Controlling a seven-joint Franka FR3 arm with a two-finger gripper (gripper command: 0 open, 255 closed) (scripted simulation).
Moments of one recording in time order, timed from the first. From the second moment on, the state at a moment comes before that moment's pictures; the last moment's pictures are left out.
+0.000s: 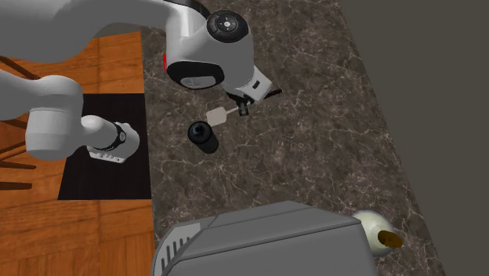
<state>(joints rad) 0.07 -0.03 0.04 -2.14 0.01 2.18 -0.06</state>
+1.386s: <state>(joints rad) 0.24 -0.62 0.22 -2.71 0.13 2.16 0.19</state>
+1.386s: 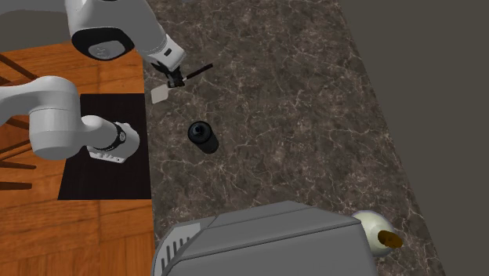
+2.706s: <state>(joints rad) 0.24 -0.51 0.25 -2.81 0.14 2.37 0.20</state>
